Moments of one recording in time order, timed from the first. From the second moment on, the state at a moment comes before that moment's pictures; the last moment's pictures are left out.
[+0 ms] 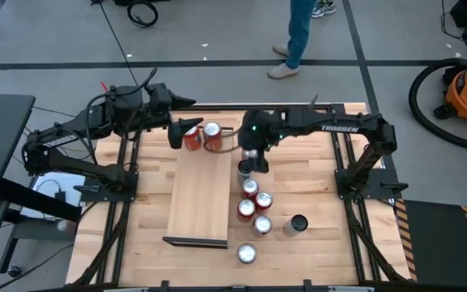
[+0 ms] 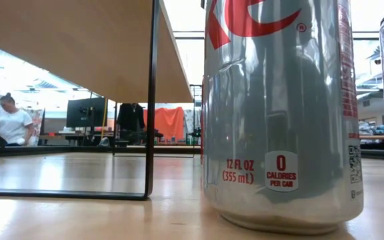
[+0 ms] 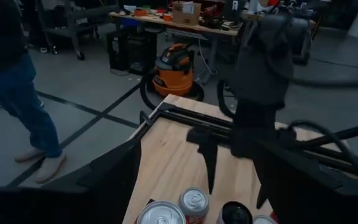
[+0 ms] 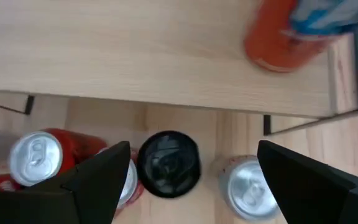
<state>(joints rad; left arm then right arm) 0.20 1.06 1.36 -0.50 -0.16 -0.11 -0.13 1.68 1.62 -0.91 -0.13 -0.13</state>
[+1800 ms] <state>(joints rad) 0.18 1.06 1.36 -0.41 -0.15 -0.13 -0.06 1.67 1.40 -0.74 0.17 0.54</state>
